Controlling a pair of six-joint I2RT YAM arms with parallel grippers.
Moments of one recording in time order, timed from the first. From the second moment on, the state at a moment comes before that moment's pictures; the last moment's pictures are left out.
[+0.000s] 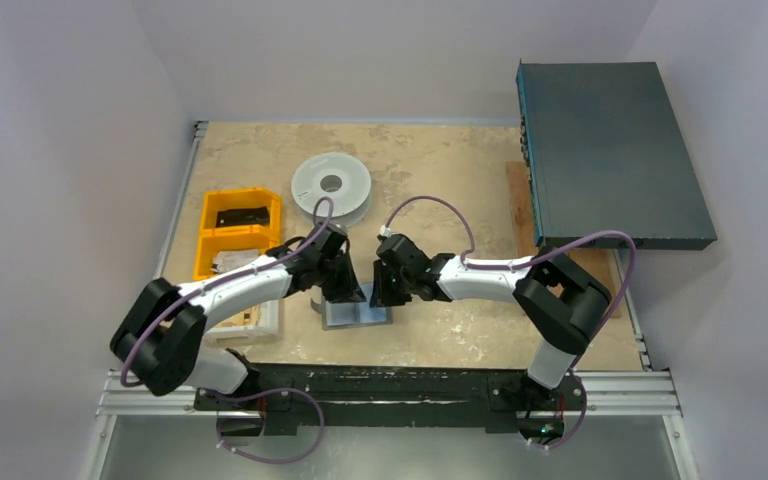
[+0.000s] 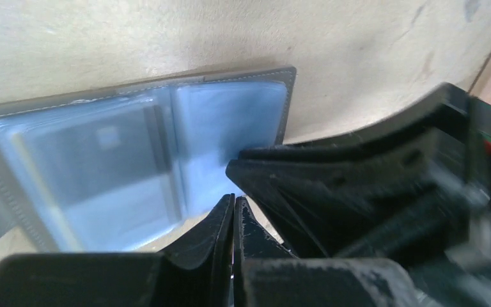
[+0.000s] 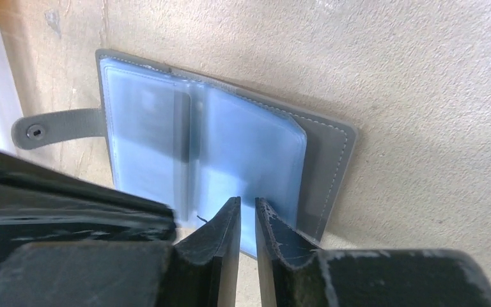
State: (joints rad) left arm -0.67 1.44 0.75 -0.35 0.21 -0.93; right arm 0.93 1.72 0.91 -0.12 -0.08 0.80
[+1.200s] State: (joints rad) left arm -0.54 1.47 0.68 -0.31 0.23 -0.84; right arm 0.91 1.72 0.95 -0.14 -0.07 0.76
